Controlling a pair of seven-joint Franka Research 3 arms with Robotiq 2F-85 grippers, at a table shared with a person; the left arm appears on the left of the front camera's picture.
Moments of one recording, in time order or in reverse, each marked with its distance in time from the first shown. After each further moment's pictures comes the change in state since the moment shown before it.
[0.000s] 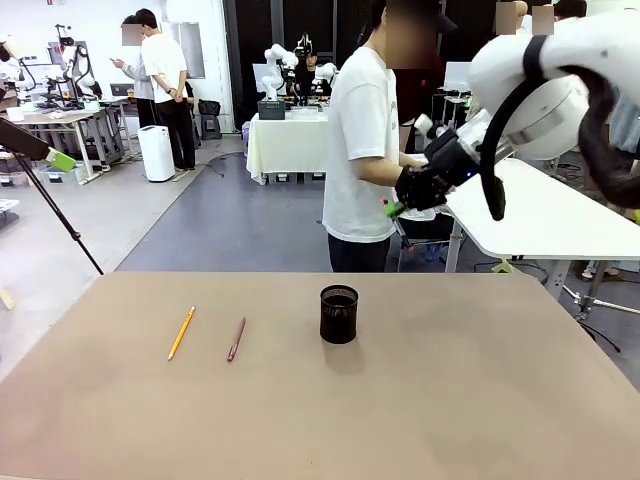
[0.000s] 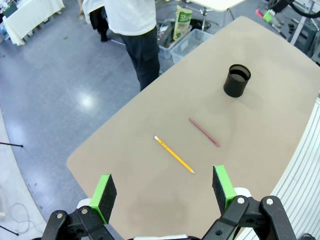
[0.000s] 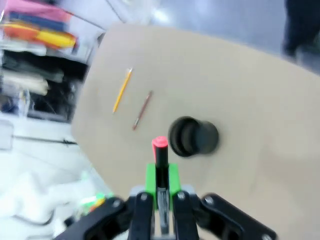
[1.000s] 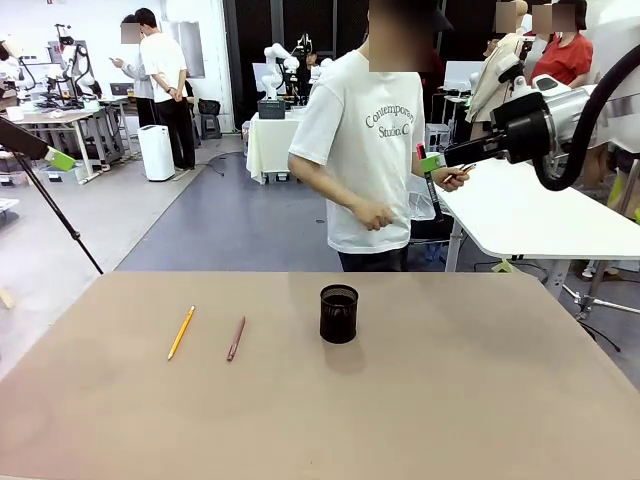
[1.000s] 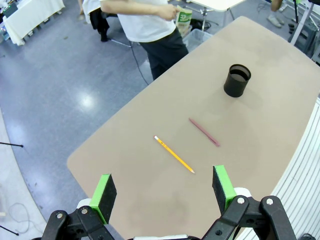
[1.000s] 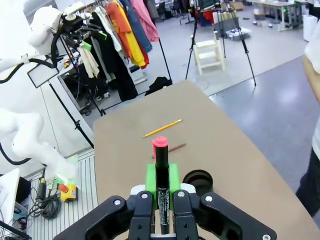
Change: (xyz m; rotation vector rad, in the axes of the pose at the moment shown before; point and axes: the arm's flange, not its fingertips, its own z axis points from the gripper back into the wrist) left arm 0.000 0.000 0.000 0.001 0.000 0.000; right arm -0.056 0.014 0.086 0.217 -0.300 0.611
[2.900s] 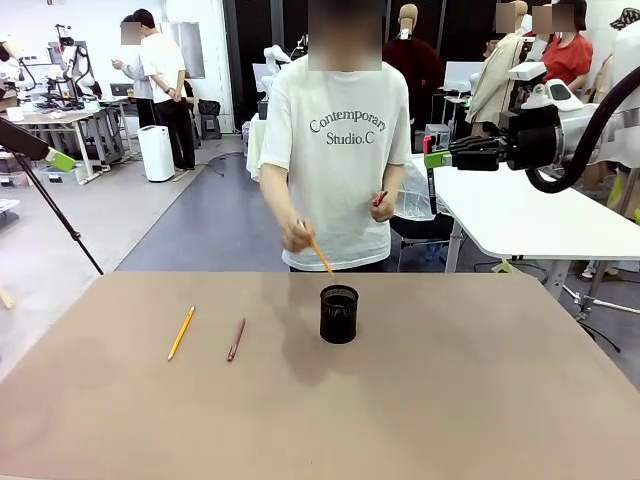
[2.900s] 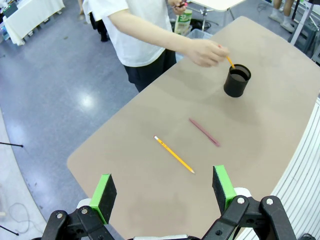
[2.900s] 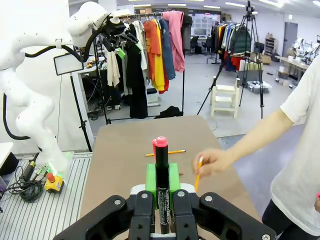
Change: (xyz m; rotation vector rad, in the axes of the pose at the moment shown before) left arm 0.000 0.000 0.000 0.000 0.000 0.000; right arm -0.015 -0.011 0.008 0.116 -0.159 0.280
